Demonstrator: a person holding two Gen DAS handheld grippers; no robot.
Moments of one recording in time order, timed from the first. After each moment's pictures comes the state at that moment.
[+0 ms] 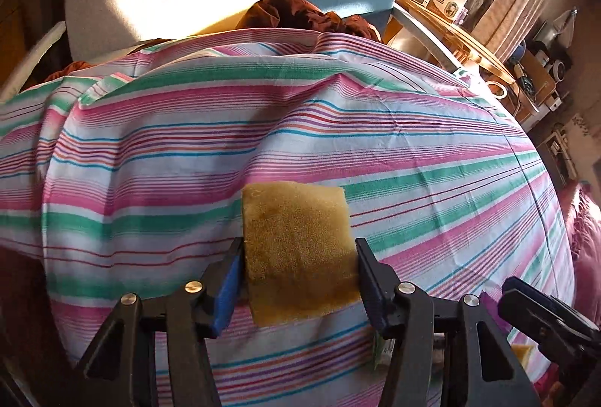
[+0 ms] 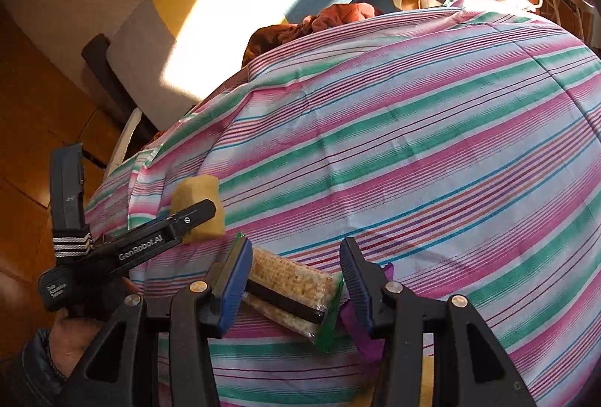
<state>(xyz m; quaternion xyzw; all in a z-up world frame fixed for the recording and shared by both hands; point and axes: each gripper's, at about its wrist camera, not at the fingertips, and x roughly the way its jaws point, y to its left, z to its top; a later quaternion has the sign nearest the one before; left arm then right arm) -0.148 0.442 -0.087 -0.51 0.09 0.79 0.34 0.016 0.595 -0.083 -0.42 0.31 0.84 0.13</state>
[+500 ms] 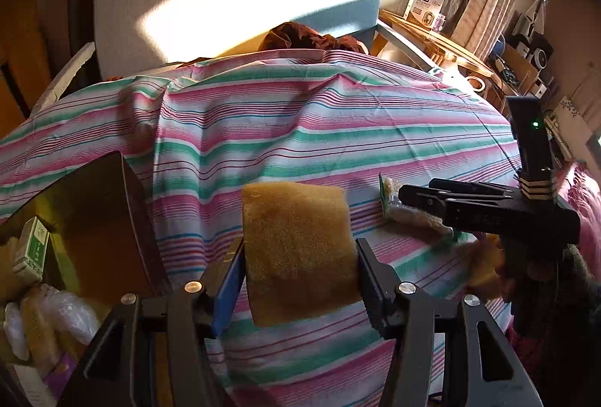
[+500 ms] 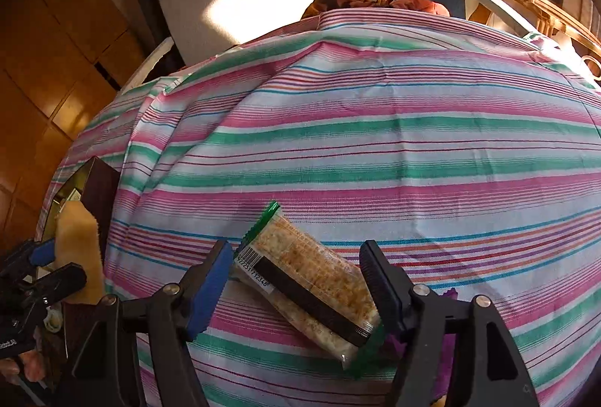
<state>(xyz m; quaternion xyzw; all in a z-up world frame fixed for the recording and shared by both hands) -0.068 0.320 -0.040 -0.46 0.10 0.81 0.35 -0.027 0.551 -0.111 -0.48 0.19 0.85 0.05</state>
